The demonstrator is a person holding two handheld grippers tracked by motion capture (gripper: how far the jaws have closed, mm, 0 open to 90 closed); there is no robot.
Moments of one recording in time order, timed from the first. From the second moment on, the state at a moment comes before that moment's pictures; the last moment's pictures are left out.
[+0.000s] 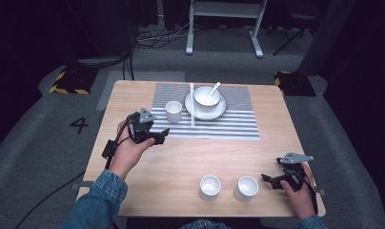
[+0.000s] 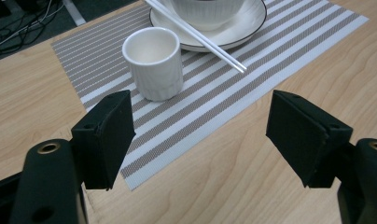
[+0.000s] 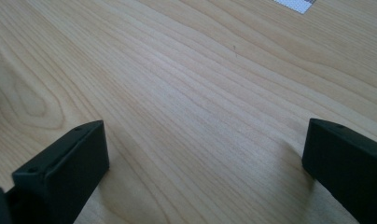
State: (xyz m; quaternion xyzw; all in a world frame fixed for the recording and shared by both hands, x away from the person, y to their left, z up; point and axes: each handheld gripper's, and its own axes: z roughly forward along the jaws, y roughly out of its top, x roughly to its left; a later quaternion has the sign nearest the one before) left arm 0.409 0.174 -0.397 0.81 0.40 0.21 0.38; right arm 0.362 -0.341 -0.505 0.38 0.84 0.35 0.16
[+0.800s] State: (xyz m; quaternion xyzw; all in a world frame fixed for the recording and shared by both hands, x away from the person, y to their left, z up) left arm 0.351 0.207 -0.421 0.81 0.40 0.21 0.38; right arm 0.362 -0.341 -0.505 0.38 0.84 0.35 0.16
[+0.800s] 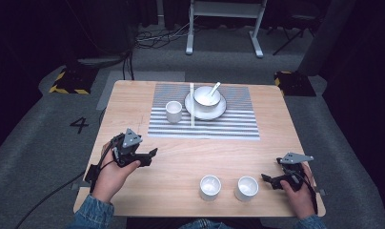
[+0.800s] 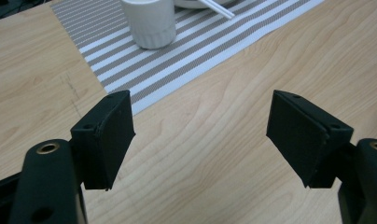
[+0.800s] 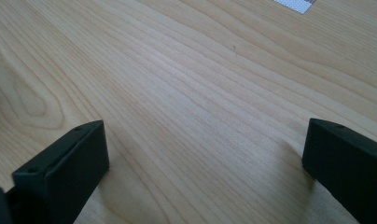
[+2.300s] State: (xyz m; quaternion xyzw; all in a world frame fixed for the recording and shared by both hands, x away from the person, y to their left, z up) left arm 0.301 0.257 -0.503 0.81 0.44 0.19 0.32; right arm 0.362 -0.341 -0.505 0.38 0.84 0.35 0.16
